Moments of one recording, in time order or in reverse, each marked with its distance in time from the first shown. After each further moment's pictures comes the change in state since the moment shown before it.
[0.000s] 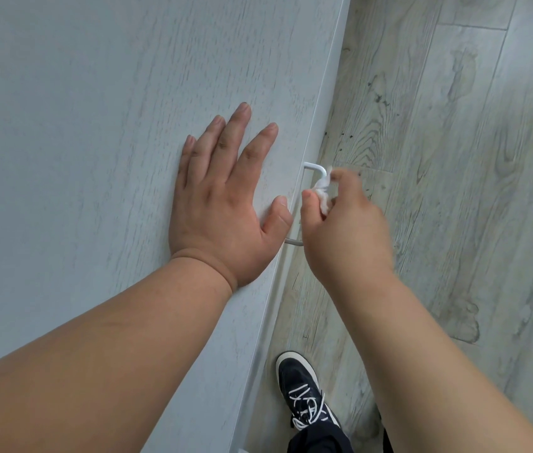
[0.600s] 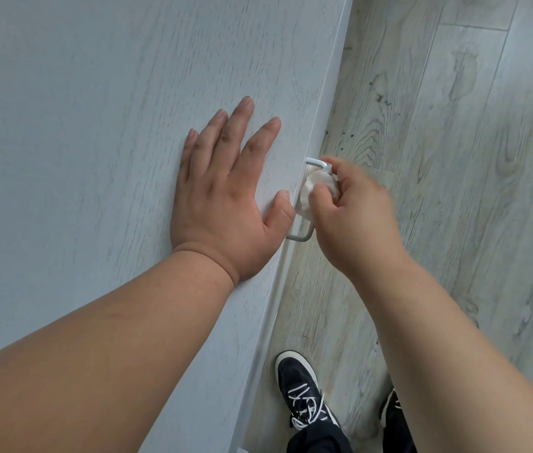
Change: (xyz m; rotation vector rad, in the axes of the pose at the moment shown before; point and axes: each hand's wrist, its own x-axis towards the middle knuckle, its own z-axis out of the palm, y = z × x) left_hand 0.000 0.001 -0.001 -0.002 0.008 -0.001; right_hand 0.011 0.004 -0.012 0.239 -0.074 -0.040
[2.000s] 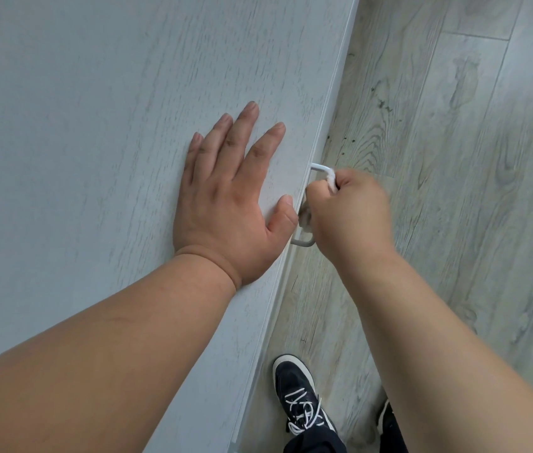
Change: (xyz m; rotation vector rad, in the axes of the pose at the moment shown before) left_hand 0.000 0.001 0.000 -0.002 -0.006 -0.006; right_hand 0.015 -0.004 0.015 0.012 0.086 0.129
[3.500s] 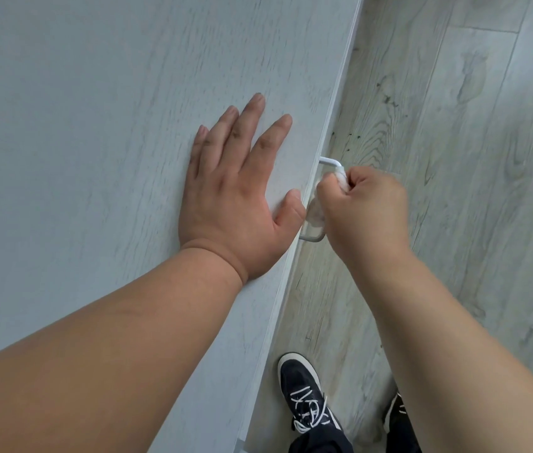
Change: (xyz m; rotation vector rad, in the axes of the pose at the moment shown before) left_hand 0.000 0.000 0.000 -0.005 0.005 0.002; right_hand -0.003 0.009 -0.004 -0.027 0.095 -0.076
